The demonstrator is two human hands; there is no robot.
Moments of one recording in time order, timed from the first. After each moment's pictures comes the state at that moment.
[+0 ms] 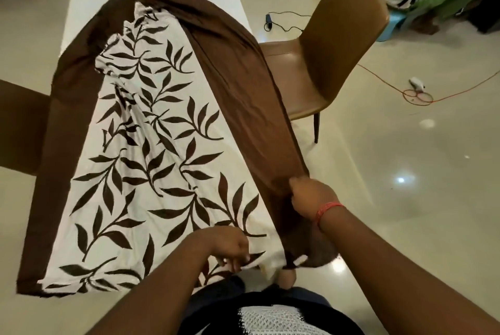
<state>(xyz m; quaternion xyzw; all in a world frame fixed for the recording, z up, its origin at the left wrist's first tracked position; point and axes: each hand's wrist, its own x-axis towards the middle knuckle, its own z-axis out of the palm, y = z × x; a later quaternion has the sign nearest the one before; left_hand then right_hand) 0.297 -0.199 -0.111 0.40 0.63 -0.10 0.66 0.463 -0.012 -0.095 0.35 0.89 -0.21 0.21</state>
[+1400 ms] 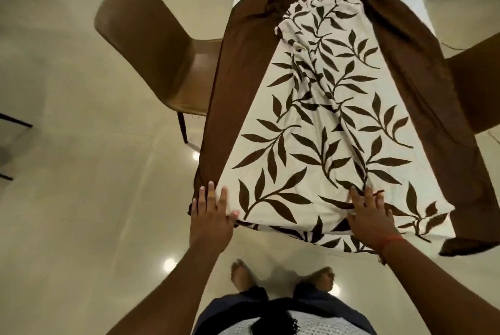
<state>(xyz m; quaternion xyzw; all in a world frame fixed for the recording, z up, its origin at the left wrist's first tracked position) 0.053 -0.610 -0.165 0.29 0.95 0.00 0.15 0.267 -0.289 -0.139 0.38 0.88 -0.11 0.26</state>
